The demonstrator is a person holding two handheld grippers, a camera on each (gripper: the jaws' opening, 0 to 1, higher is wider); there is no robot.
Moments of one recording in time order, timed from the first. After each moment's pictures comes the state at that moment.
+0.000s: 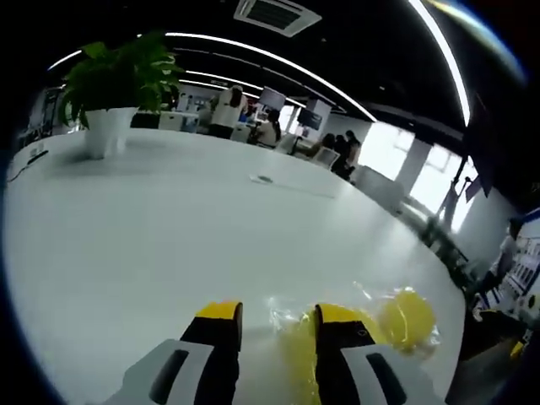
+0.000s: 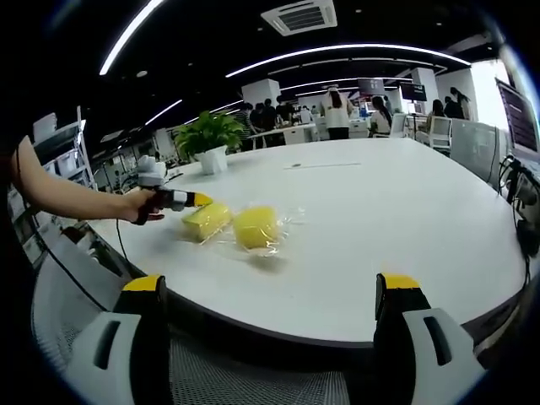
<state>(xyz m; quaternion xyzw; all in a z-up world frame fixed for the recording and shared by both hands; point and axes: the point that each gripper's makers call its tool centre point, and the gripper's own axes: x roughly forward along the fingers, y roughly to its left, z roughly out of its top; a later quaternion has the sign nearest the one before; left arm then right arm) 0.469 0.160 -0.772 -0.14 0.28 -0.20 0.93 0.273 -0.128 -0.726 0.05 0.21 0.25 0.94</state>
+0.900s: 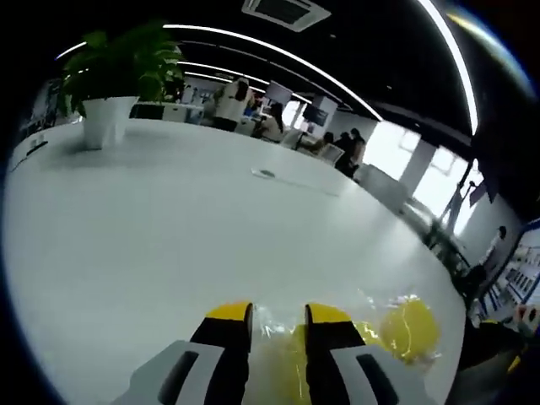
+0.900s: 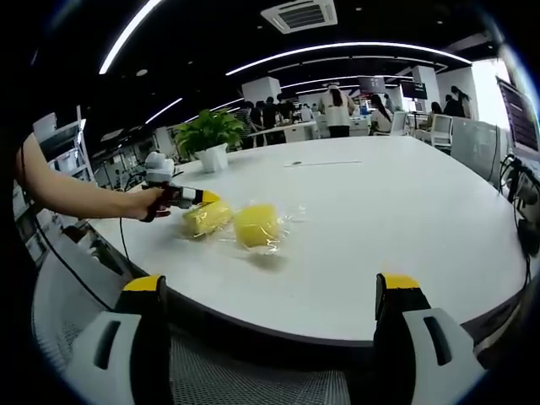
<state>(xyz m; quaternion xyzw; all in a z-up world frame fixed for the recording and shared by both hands) 0.479 0.153 -0.778 -0.16 0.29 -0.19 0.93 0.273 -0.128 -0.727 0.05 0.22 0.26 0.94</state>
